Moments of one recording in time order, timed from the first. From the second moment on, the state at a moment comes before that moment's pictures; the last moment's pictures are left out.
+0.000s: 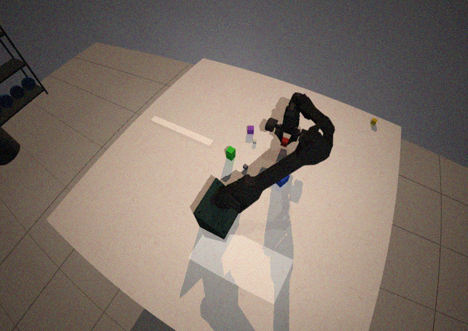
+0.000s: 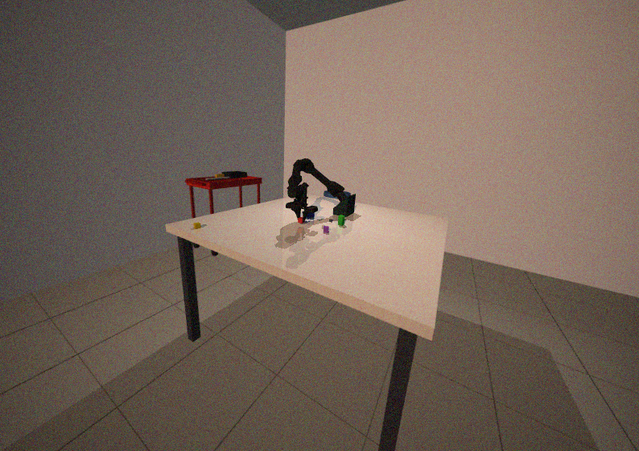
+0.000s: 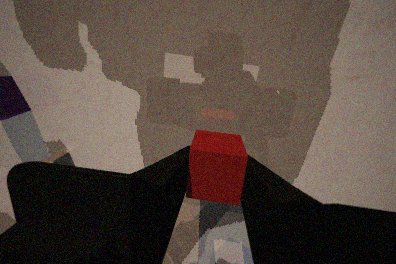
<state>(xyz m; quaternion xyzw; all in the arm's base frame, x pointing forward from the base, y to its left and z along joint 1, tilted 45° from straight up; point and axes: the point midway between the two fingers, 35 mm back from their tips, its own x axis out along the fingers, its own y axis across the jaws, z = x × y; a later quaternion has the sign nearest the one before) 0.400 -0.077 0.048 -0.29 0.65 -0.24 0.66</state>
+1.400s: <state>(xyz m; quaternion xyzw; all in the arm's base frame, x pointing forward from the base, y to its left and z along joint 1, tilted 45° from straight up) 0.360 0.054 0.072 -0.29 0.64 -0.23 0.68</state>
